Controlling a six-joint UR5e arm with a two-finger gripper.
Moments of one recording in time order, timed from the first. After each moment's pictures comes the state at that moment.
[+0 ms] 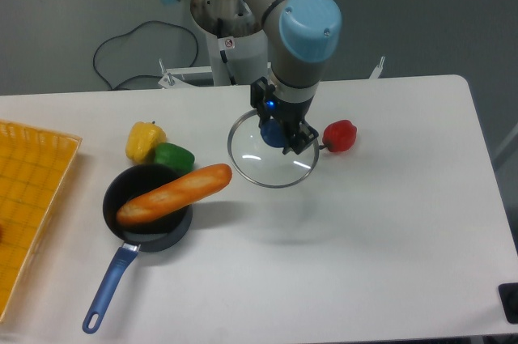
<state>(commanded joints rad) 2.49 -1.70 -1.63 -1.44 1.46 1.28</state>
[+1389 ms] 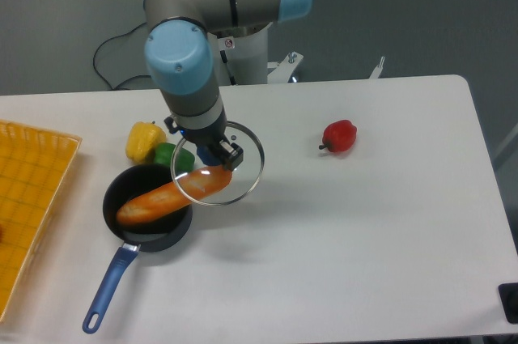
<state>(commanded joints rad) 2.20 -1.80 -1.51 -1.44 1.64 0.87</state>
